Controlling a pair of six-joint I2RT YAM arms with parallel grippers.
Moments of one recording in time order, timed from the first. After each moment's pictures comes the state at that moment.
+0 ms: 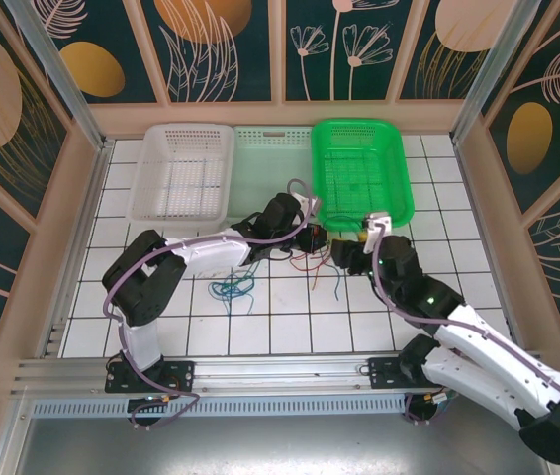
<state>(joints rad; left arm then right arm) -0.83 1.87 1.16 0.12 0.33 -0.61 0.75 0.69 0.60 -0.32 0.30 0.41</state>
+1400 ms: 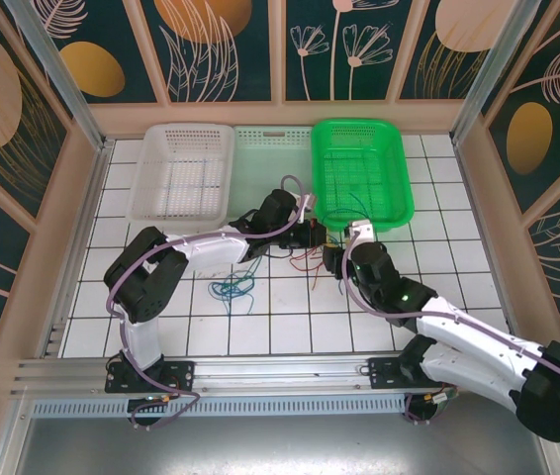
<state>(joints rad) -0.80 1.89 1.16 0.18 0.44 -0.80 0.81 0.88 0.48 -0.07 0.35 0.39</state>
